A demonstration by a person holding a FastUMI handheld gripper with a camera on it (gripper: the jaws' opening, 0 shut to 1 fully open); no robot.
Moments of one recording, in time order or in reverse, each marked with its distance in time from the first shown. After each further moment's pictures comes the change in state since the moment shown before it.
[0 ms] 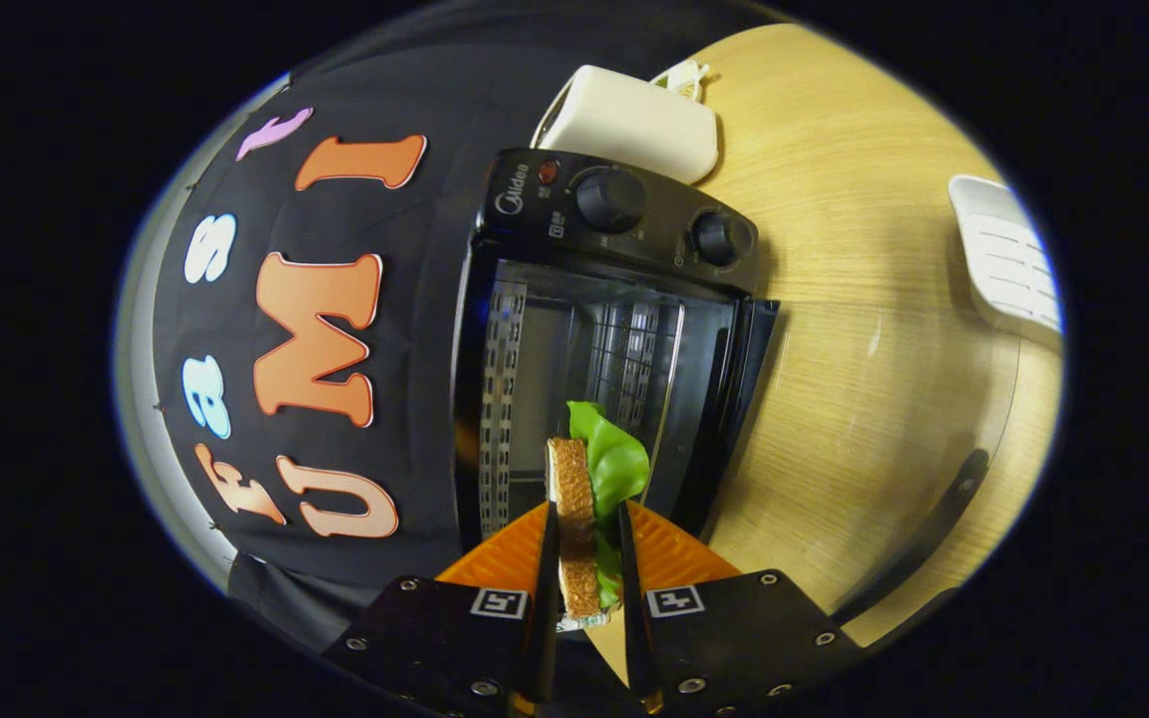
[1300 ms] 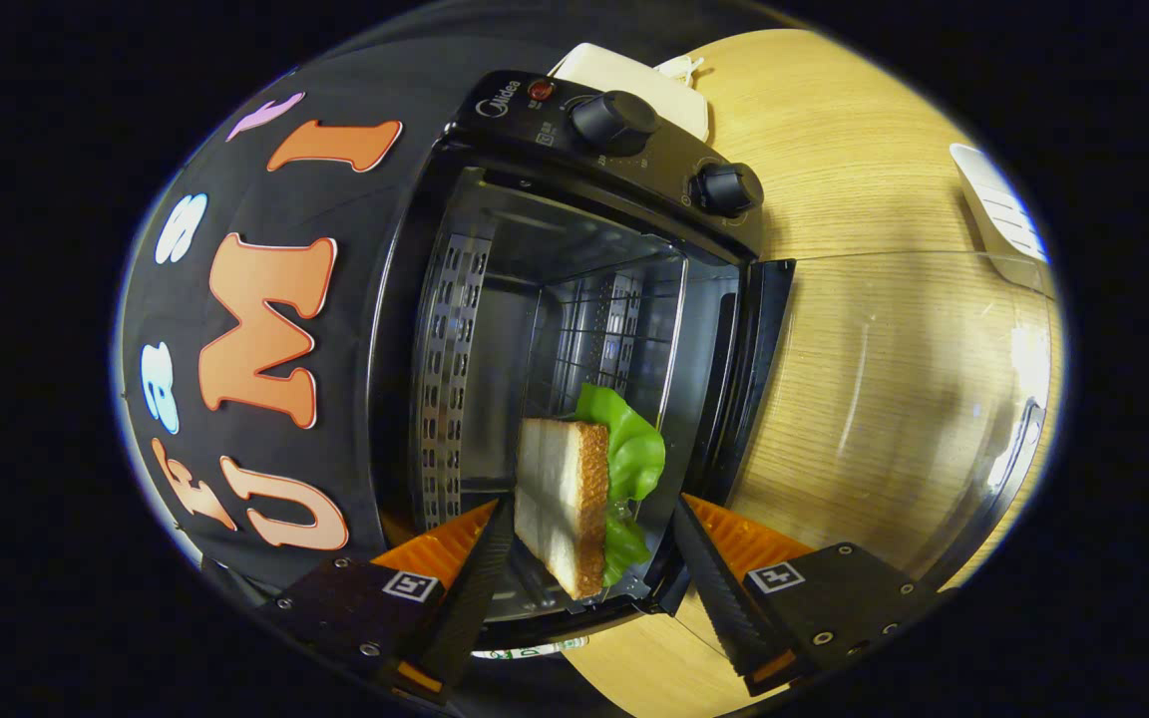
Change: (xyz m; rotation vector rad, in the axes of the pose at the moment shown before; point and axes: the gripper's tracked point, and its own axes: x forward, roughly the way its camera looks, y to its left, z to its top) arm 0.044 -0.007 -0.014 -0.049 -0.065 -0.138
